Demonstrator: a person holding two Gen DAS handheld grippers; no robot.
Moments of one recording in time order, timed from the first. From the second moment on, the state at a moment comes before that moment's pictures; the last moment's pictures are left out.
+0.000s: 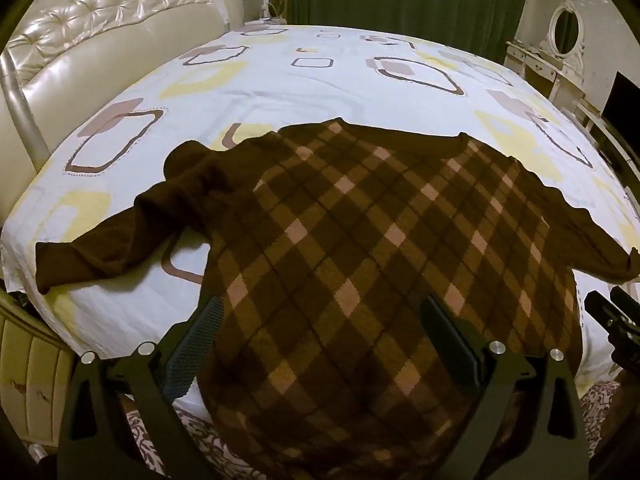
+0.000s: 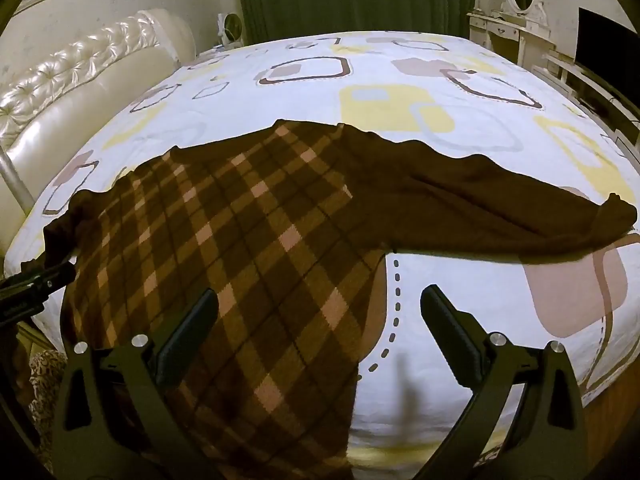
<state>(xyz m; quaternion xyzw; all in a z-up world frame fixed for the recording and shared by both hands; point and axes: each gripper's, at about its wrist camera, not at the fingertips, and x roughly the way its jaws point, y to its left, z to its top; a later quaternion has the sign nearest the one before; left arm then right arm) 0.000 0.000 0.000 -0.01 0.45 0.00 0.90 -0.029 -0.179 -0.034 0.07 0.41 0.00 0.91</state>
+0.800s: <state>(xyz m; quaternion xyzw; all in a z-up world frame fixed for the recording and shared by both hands) -0.003 -0.002 0.007 -0.02 0.44 0.00 0.90 -0.030 -0.178 -0.037 0.07 0.41 0.00 0.91</state>
